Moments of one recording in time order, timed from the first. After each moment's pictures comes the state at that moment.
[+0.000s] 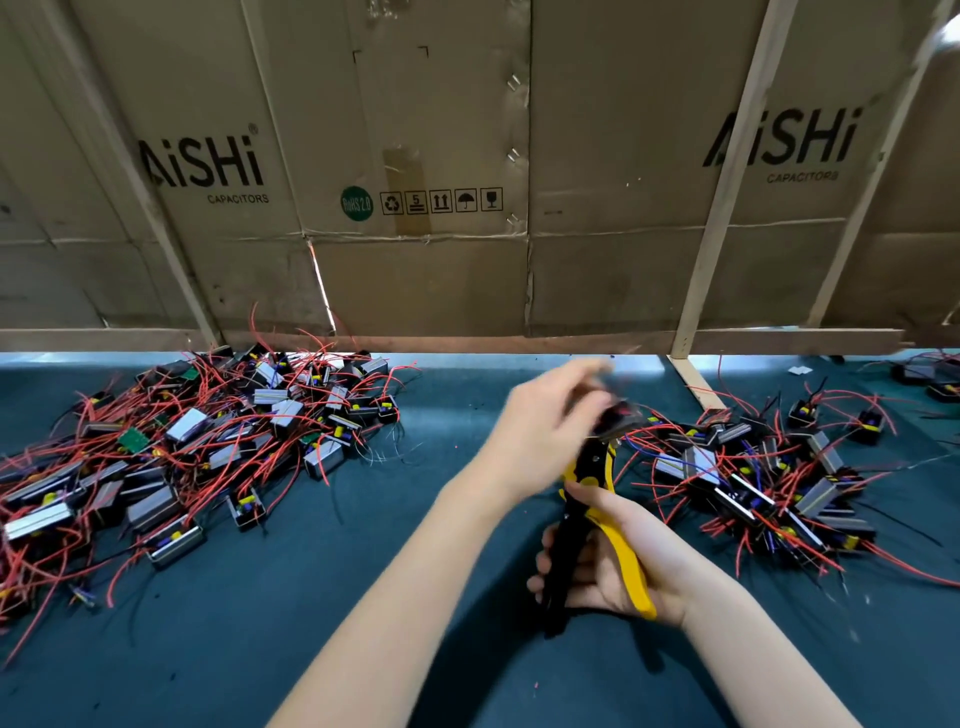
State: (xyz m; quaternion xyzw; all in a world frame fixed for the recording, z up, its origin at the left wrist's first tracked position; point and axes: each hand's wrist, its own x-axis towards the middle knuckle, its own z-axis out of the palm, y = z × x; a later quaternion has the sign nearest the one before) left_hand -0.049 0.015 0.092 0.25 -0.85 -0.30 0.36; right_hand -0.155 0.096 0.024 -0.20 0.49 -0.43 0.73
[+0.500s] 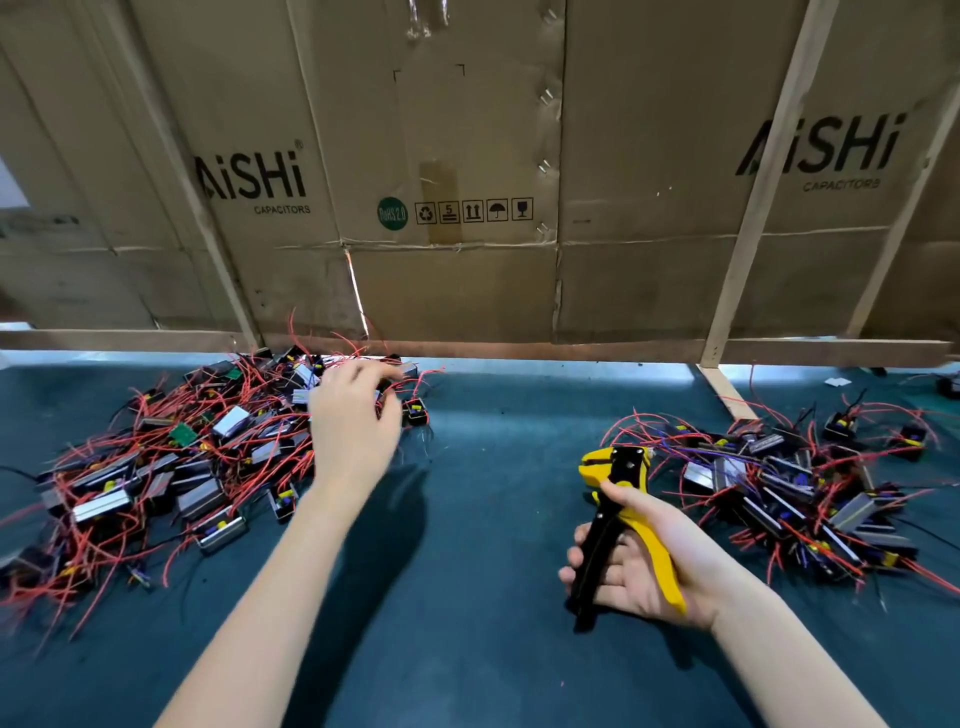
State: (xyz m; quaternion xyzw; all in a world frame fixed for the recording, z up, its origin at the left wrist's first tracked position) left_hand 0.095 -0.049 0.068 0.51 -0.73 0.05 0.45; right_hand -0.160 0.096 0.025 -0.17 0.48 -0.45 0.73
